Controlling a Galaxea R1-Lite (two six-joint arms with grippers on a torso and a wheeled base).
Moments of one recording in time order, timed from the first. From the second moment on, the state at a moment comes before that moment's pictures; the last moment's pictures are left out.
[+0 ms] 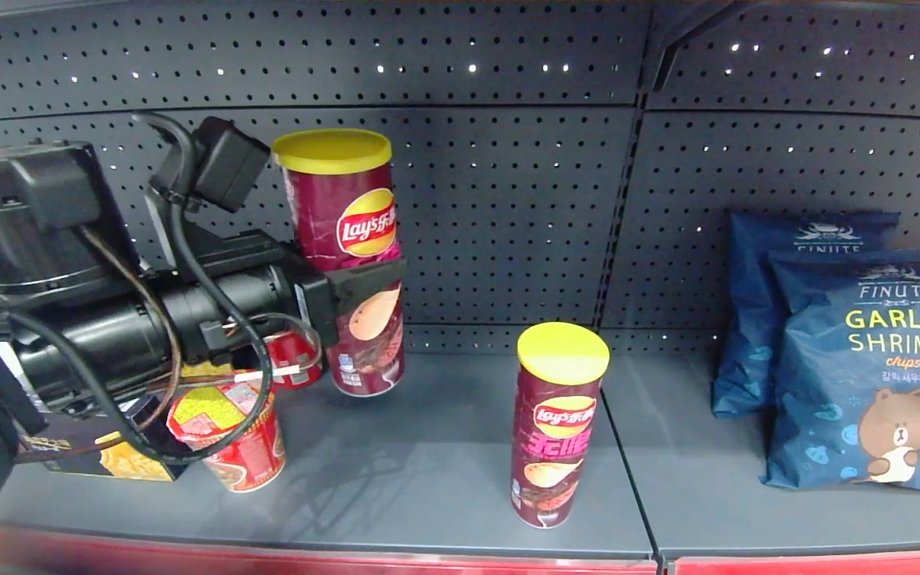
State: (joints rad) left arm -0.41 1.55 -0.84 -0.68 -0.35 0.01; right arm 0.16 0.09 0.00 -0.07 -0.30 -0.10
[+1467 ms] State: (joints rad) left arm -0.43 2.02 -1.07 -0.85 -0.62 -0.05; right arm 0.16 0.10 0.00 -0.07 -0.29 -0.16
